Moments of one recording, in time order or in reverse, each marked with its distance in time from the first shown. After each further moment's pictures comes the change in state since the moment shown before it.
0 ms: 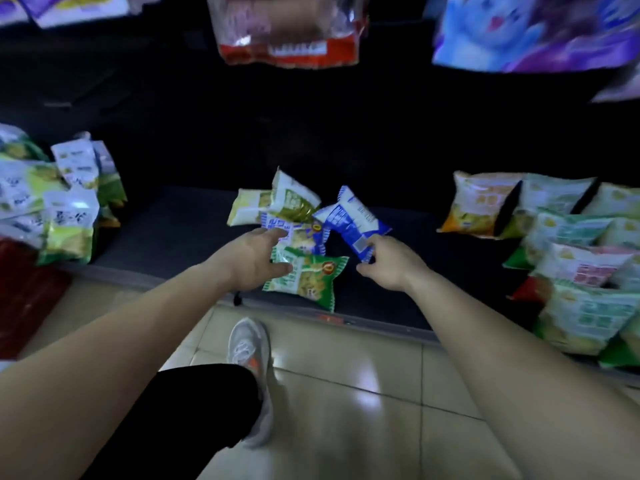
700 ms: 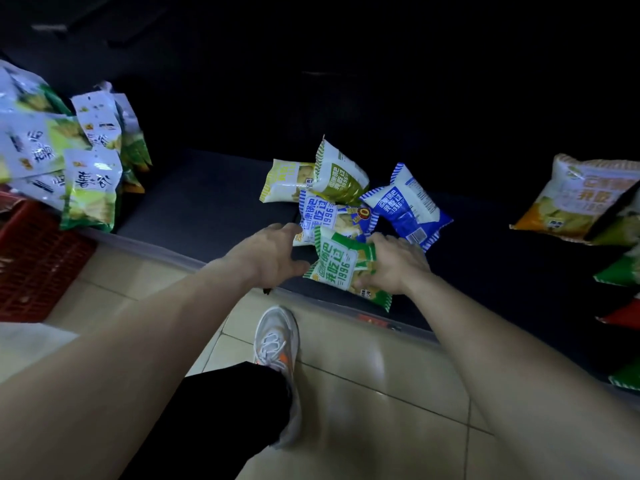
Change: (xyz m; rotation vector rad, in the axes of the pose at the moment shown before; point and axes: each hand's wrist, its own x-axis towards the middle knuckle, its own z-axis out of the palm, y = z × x) left_hand 0.038 -0.074 0.037 -0.099 -0.038 -0.130; right_hand 0.097 -0.039 0.092 -0.189 -0.069 -0.120
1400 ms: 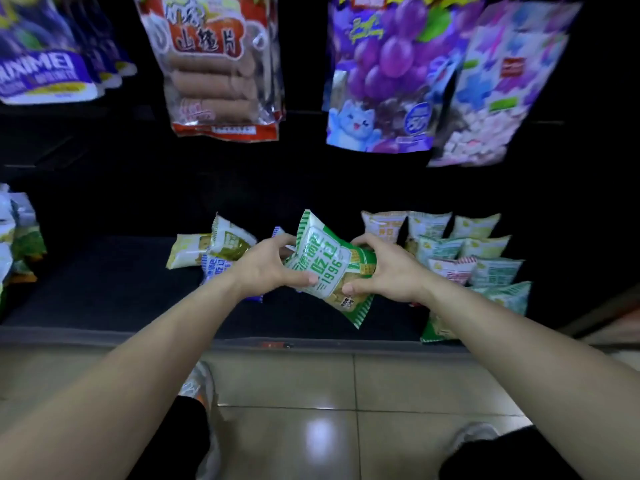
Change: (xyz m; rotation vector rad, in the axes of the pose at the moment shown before) left_hand -0.111 0.192 -0.052 -0.591 -0.023 0.434; right_hand -0.268 0.070 -0.175 0.365 0.254 0.043
